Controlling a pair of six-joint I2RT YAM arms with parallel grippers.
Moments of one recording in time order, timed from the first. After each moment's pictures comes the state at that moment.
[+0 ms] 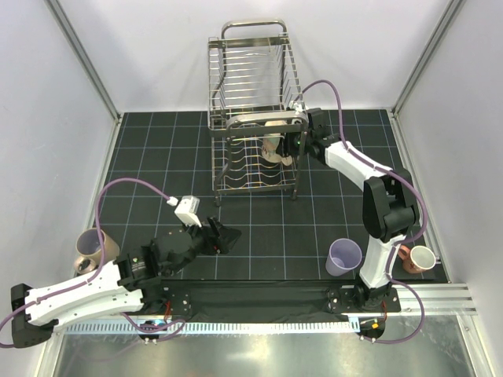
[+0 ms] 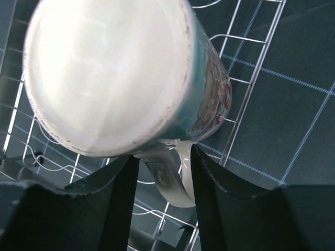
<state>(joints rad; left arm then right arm) -1.16 0.57 0.50 -0.28 -0.46 -0.87 0.35 1.88 1.43 -0.21 -0.21 0.18</state>
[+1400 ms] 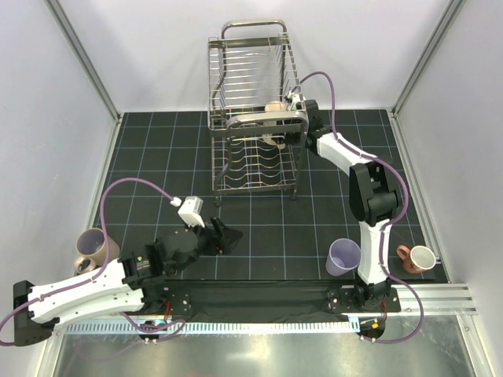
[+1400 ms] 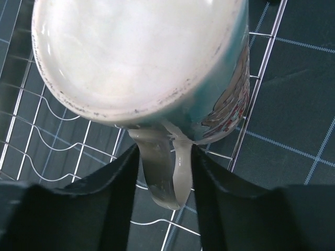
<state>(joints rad) -1.16 0.61 0.50 -0.29 -0.46 -0.90 0.33 2.09 1.63 -0.11 -0.20 0.21</state>
